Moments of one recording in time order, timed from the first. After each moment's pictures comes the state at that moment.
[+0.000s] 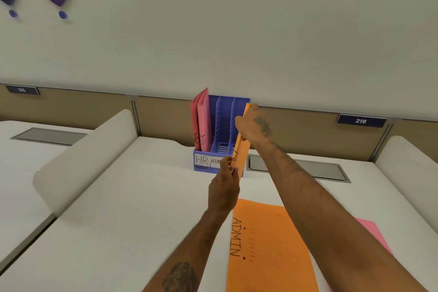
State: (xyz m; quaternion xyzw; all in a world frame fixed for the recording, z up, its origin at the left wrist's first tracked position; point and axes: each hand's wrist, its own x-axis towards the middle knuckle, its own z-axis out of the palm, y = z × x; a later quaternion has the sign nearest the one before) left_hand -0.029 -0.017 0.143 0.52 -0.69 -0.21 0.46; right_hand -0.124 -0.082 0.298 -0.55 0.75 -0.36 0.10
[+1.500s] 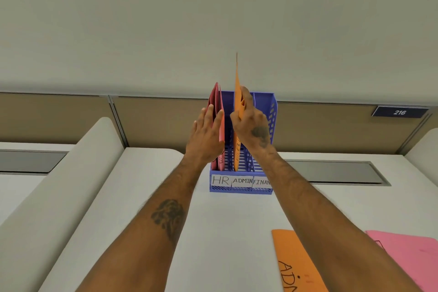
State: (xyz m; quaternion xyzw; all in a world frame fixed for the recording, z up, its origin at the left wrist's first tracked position) left_hand 0.085 -0.338 0.191 0.48 -0.85 -0.02 0.21; right_hand -0.050 -0.304 0.230 -0.62 0.61 -0.49 -0.12
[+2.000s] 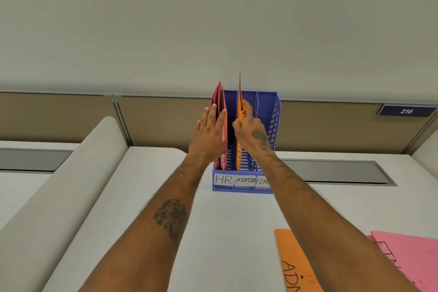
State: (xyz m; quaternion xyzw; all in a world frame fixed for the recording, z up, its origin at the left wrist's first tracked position) left_hand 0.085 -0.338 0.190 0.48 -0.85 -0.02 0.20; right_hand -0.054 -0.317 0.203 -0.58 0.70 -0.41 0.05
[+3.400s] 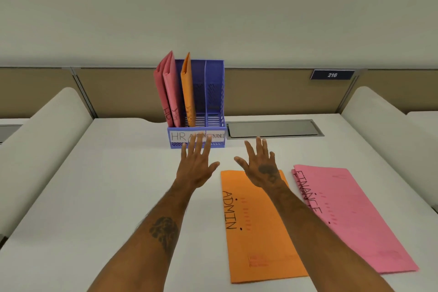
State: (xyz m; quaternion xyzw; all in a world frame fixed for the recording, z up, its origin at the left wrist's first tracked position) left_hand 0.023 -0.127 0.070 0.47 -0.88 -0.04 0.09; right_hand -0.180 -0.039 0.082 -0.60 0.80 -0.09 0.03
